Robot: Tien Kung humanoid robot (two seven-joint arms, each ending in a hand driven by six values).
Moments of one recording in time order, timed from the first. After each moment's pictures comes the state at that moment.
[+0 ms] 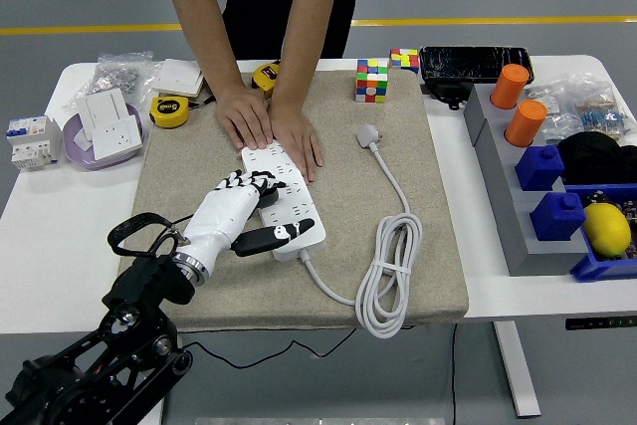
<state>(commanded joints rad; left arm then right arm) -0.17 0.12 -0.92 -1.42 2.21 0.14 0.28 0.08 -0.08 1.58 0.18 -1.58 -0.03 -0.12</state>
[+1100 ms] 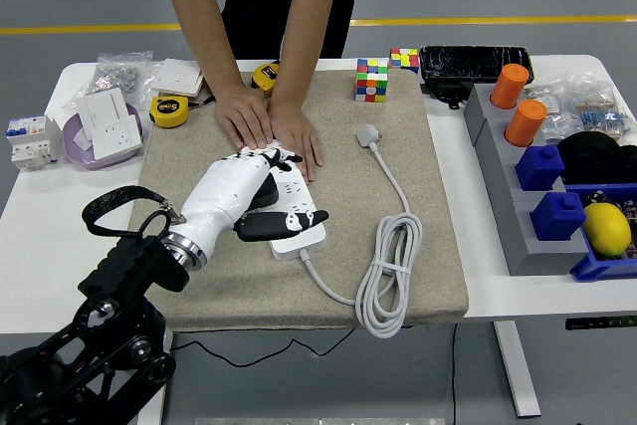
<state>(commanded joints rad) -0.13 0.17 -0.97 -1.78 2.22 -0.12 0.46 0.08 -0.08 1.59 0.18 -1.57 -0.03 -0.12</state>
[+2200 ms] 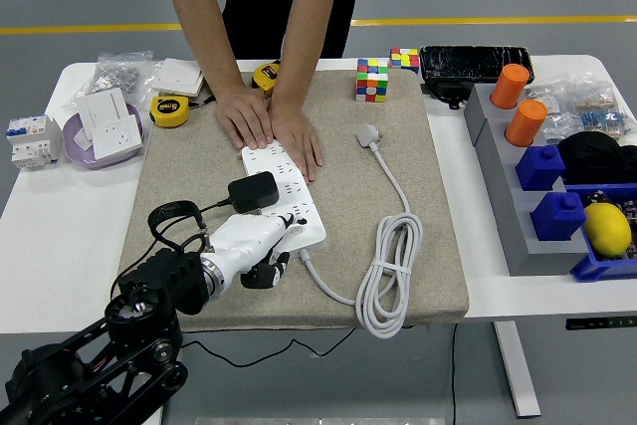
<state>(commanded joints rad) -0.19 0.15 -0.87 -1.64 2.21 -0.29 0.51 0.08 -0.08 1.59 0.18 -1.58 -0.03 -0.12</state>
